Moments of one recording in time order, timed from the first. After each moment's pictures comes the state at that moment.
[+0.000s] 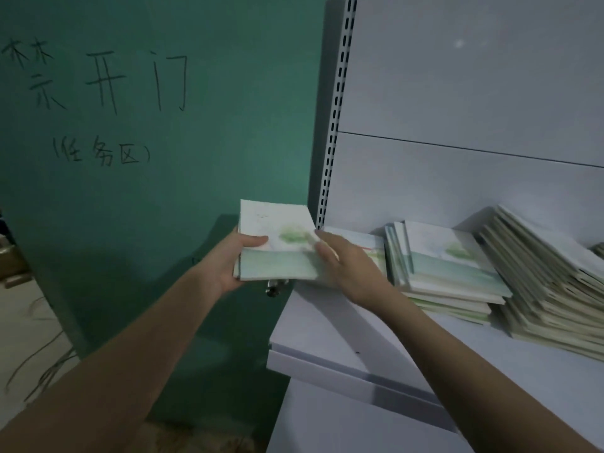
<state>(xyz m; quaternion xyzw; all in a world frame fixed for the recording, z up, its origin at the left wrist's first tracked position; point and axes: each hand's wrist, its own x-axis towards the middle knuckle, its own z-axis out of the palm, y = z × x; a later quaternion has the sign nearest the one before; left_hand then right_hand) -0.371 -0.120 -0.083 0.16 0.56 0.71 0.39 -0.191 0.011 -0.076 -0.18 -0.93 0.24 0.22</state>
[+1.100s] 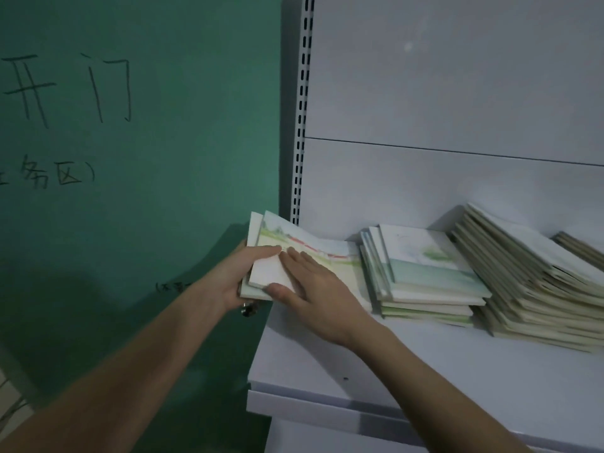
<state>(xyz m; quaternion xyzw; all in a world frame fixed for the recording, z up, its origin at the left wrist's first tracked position) -0.358 -0.066 -0.076 0.22 0.57 0.65 0.46 -0.192 -0.009 -0.078 -0.18 -0.95 0.18 0.17</state>
